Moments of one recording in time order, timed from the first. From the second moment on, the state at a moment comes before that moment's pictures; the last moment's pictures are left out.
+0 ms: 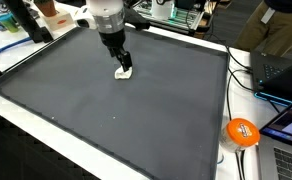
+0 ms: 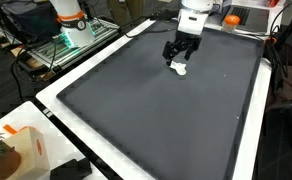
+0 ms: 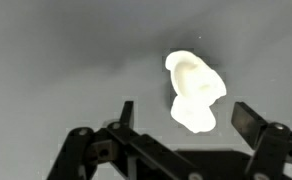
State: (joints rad) arm 0.15 0.48 -0.05 -1.91 -0.05 2.30 0.58
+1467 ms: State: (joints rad) arm 0.52 0.33 -0.47 -2.27 -0.73 2.89 1.15
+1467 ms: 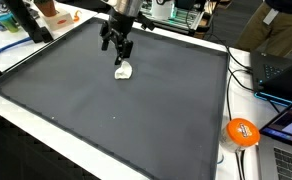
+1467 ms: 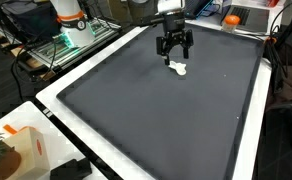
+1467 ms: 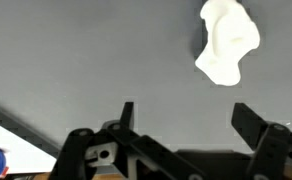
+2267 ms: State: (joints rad) arm 0.63 0.28 -0.57 -2.33 -0.92 2.89 1.34
